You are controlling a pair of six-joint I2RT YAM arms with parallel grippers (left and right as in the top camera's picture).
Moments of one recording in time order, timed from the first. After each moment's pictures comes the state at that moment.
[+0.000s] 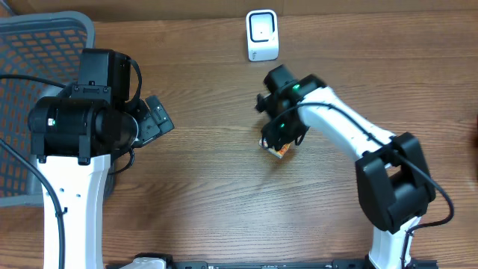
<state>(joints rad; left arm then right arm) -0.08 1.41 1.82 -1.65 -0.10 -0.63 0.56 2.02 1.52 -1.01 -0.13 -0.12</state>
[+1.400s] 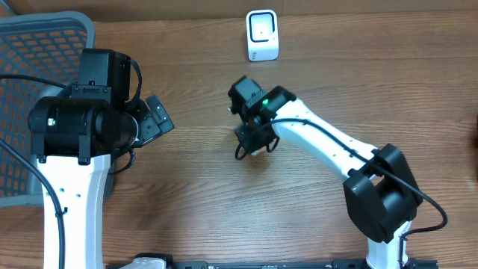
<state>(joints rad) -0.08 1.41 1.82 -1.65 -0.10 -0.63 0.69 2.02 1.63 -0.98 -0.18 0.17</state>
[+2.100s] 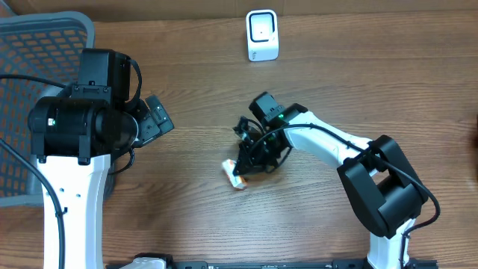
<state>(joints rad) -0.08 1.41 1.82 -1.65 -0.10 -0.63 0.62 2.02 1.31 -0.73 -0.81 0.33</state>
